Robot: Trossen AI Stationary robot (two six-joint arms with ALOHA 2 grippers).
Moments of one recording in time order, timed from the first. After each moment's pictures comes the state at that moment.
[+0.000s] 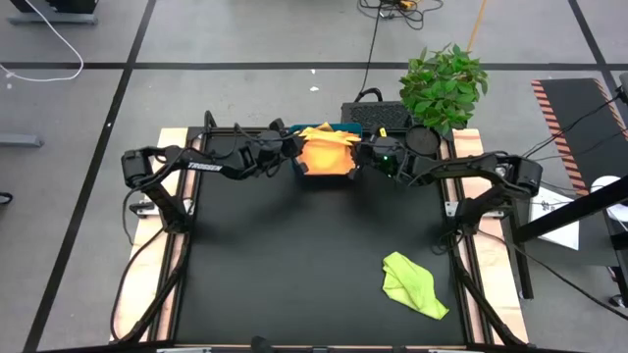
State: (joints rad) left arm 0.45 1.65 0.84 0.50 -0.29 0.41; right arm -0.45 1.48 0.66 0.43 0.36 -0.52
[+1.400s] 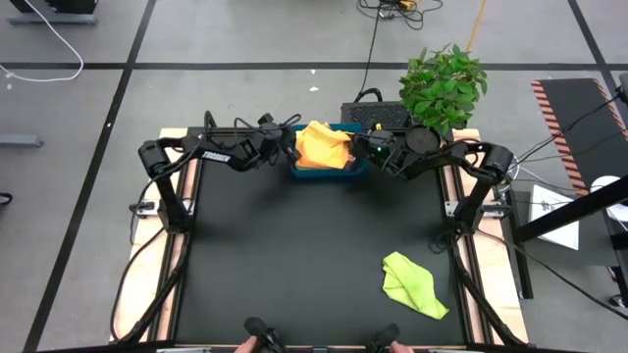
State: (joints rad) left arm 0.59 1.81 0.84 0.57 -0.36 0.38; right arm -0.58 1.75 0.68 0.72 0.25 -0.54
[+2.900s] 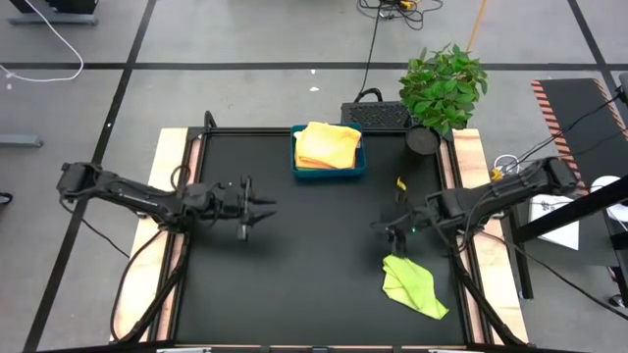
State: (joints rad) left arm -0.10 0.95 0.27 0.77 -0.09 0.01; right arm 0.24 1.09 0.68 -0.54 0.14 0.40
